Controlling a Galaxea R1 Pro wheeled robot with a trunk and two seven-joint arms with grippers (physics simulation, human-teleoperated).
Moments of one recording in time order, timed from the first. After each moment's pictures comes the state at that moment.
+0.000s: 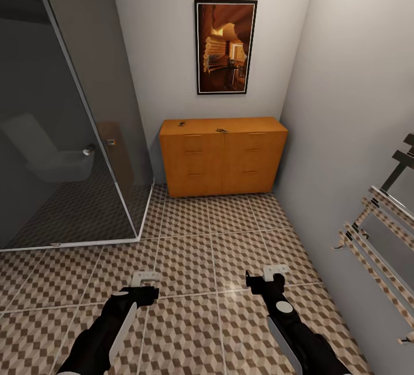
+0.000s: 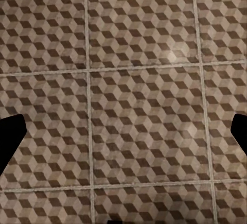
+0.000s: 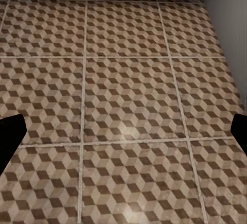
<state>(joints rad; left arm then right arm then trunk) -0.40 -0.02 -0.06 -0.98 0.07 0.57 0.12 -0.41 -0.04 0.36 -0.92 -0.21 0.11 -0.28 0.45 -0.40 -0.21</state>
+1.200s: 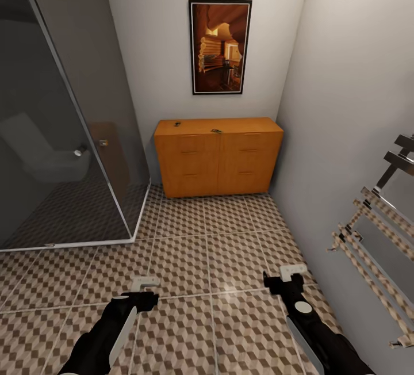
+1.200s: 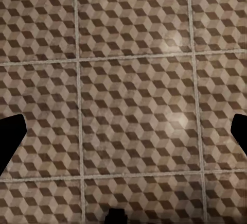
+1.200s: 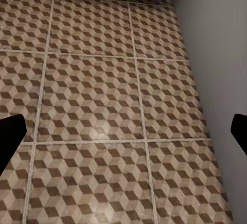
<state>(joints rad) -0.40 -0.02 -0.06 -0.93 0.06 0.56 0.12 -0.41 -0.15 0.36 -0.92 -0.22 0.10 -0.27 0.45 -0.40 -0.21</state>
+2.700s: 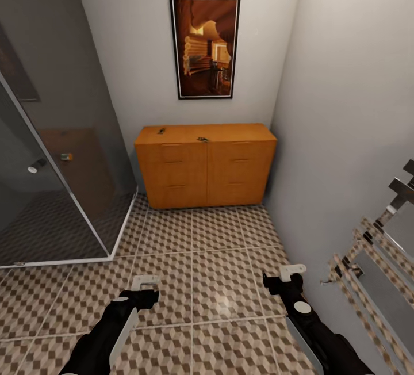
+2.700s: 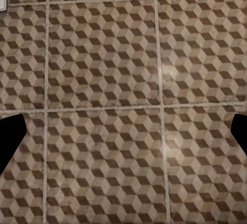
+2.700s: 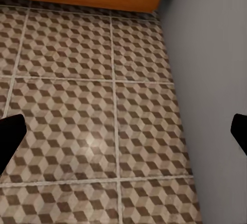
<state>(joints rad) -0.40 -0.02 -0.06 -0.91 0.06 0.49 0.12 -0.41 -0.15 0.36 -0.91 -0.22 0.10 -0.27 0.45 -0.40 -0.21</state>
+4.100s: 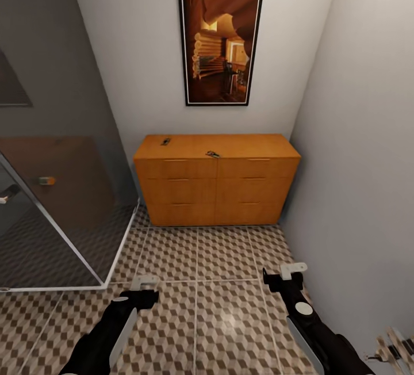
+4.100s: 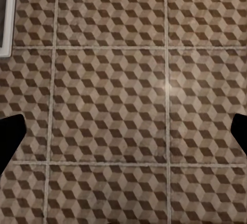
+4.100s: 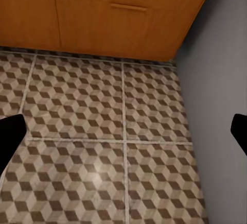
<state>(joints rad) -0.40 -0.02 -0.06 -0.91 0.06 0.49 0.11 -0.41 -0.15 0.36 -0.91 -0.22 0.03 -0.27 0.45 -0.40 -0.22</state>
